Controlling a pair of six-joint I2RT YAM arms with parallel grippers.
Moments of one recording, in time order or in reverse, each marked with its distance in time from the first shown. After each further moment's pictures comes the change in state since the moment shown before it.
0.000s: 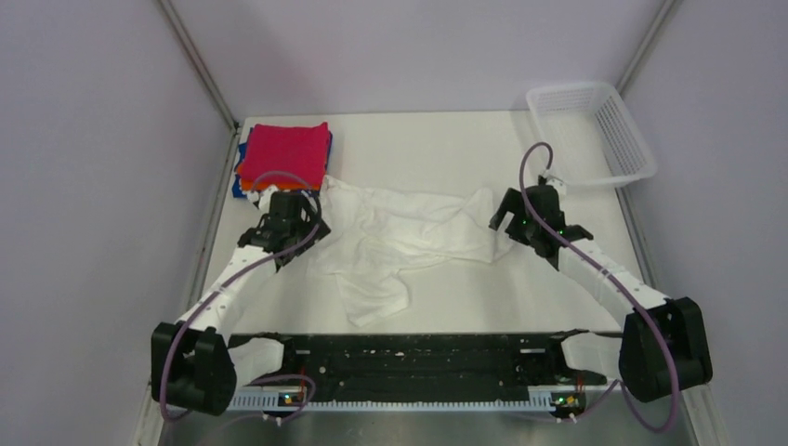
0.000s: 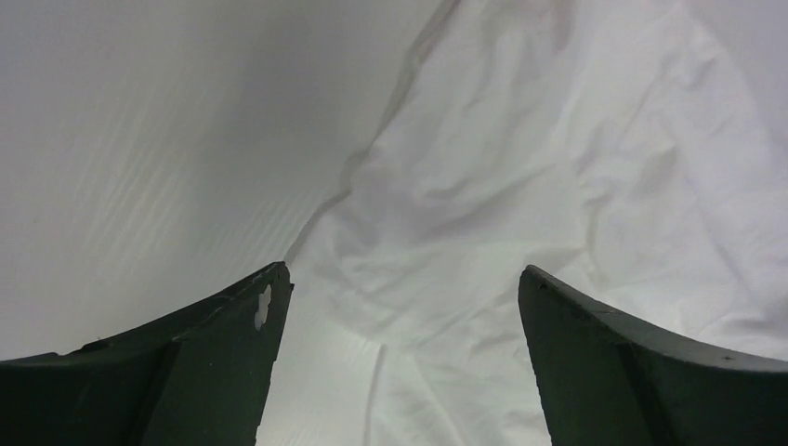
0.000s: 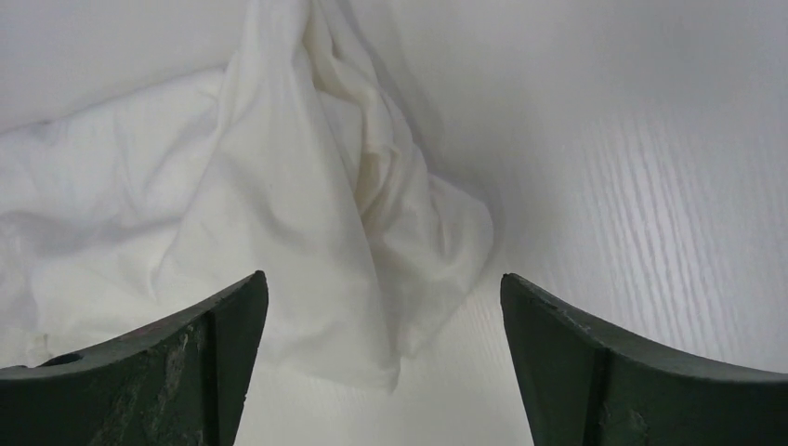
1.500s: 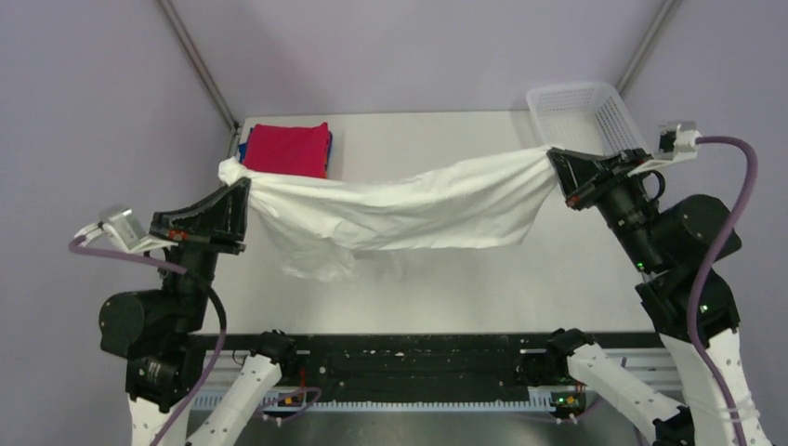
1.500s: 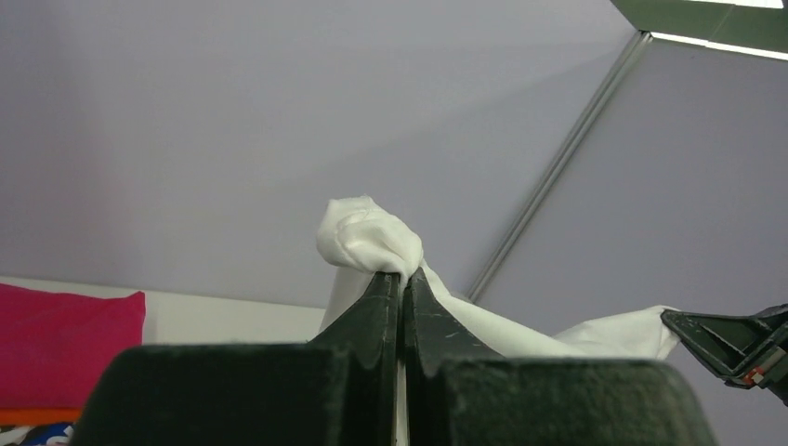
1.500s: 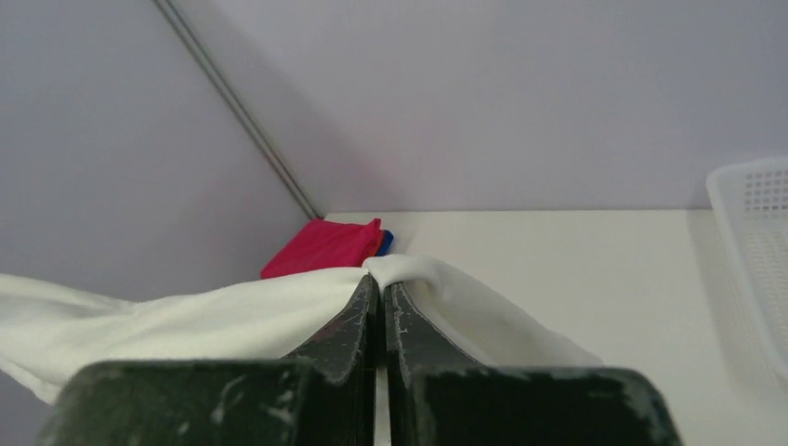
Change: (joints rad) left arm -0.115 -0.718 0.337 0.272 0.180 0.236; right arm 0.159 -0.490 0.592 -0.166 -0.143 -0.220
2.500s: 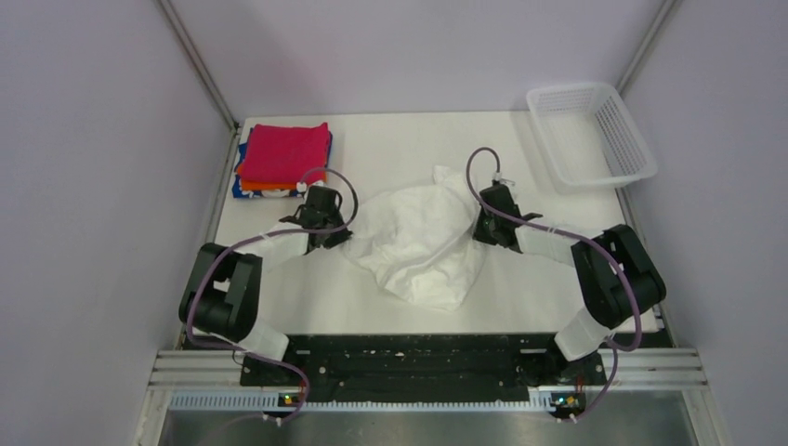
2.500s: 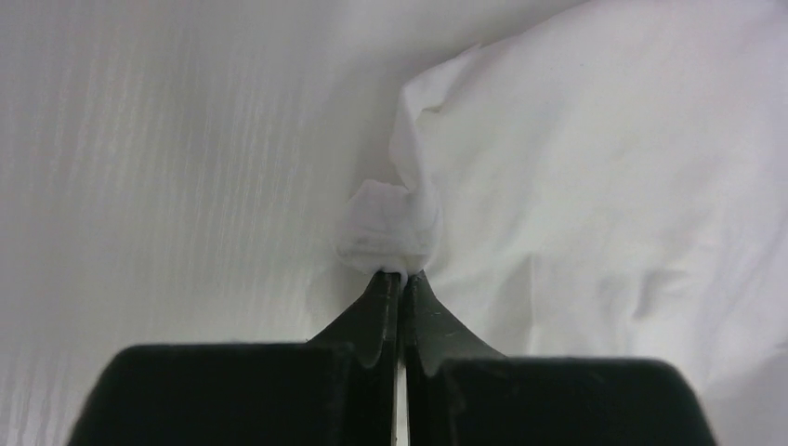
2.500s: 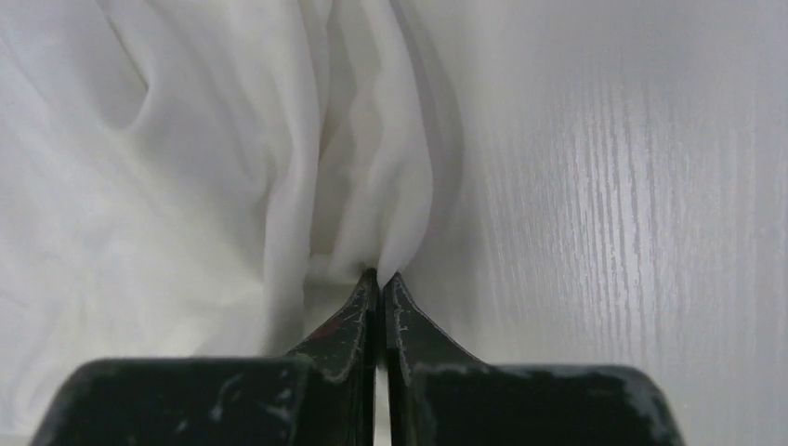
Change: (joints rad) left arm 0.003 1.109 -0.355 0.089 0.004 -0.185; right arm -0.008 0.870 -0.542 0.358 0.108 0.225
